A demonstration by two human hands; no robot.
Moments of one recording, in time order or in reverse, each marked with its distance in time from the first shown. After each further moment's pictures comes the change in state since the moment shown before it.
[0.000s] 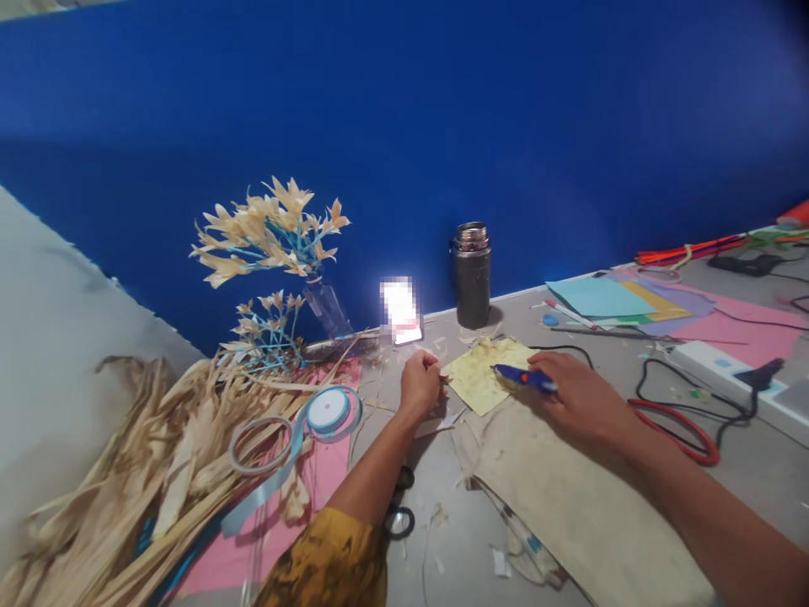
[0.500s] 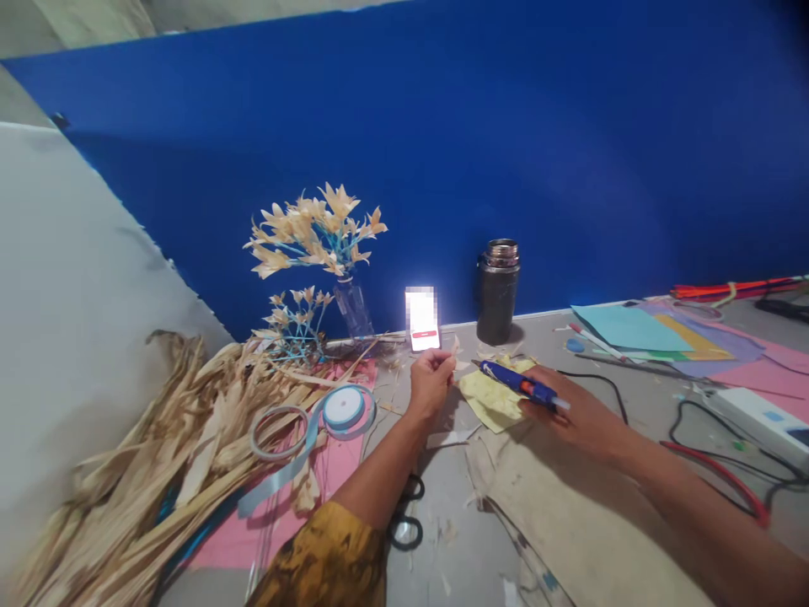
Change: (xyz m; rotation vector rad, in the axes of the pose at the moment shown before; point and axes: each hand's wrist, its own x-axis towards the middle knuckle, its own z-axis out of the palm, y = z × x) left_hand -0.001 0.021 -0.004 -0.272 -0.005 0.117; right_hand 0.039 -0.040 -0.021 0.431 -0.055 -0.134
